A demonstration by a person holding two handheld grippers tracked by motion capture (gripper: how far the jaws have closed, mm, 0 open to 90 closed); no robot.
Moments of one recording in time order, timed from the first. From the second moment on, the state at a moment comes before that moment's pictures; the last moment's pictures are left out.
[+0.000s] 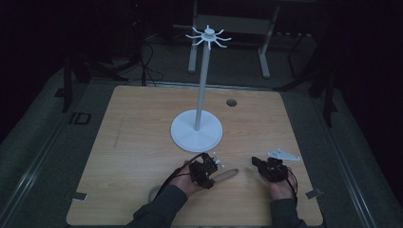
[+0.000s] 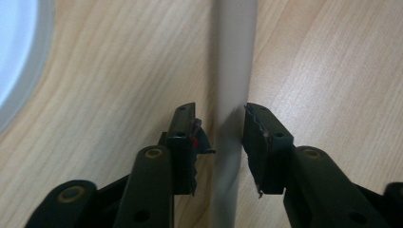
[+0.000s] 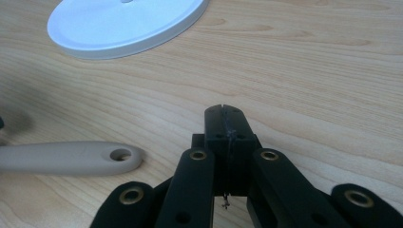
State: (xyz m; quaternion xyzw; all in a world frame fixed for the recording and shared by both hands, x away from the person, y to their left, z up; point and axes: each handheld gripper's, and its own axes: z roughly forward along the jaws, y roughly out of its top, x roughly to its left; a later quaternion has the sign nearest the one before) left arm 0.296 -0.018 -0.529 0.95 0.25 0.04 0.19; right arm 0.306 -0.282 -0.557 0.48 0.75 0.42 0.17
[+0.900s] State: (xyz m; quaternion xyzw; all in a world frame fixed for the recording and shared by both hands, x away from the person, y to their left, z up) left arm 0.302 -0.028 -0.537 0.96 0.24 0.02 0.16; right arm 0.306 -0.282 -0.559 0.49 0.75 0.41 0.18
